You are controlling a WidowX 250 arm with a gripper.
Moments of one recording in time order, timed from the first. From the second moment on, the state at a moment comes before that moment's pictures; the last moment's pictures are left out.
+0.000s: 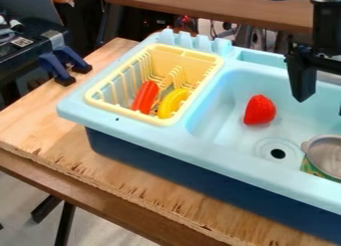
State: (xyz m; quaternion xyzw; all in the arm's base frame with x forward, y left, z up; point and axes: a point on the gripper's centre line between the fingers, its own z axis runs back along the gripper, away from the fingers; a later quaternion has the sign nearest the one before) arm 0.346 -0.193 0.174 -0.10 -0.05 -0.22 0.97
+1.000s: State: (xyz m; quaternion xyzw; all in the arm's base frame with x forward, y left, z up) arm 0.327 -0.248 0.175 -0.11 -0.07 -0.32 0.94
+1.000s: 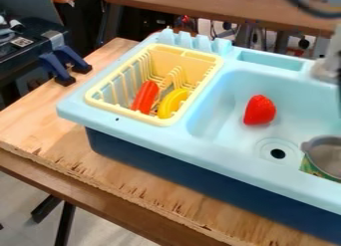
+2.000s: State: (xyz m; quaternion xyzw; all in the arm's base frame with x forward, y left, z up) arm 0.313 -0.218 0.154 -0.04 0.02 -0.25 0.97
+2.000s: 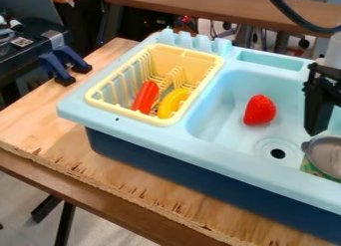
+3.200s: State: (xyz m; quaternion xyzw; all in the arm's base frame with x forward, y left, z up) arm 0.317 -0.191 0.129 -0.01 0.08 -0.22 0.97
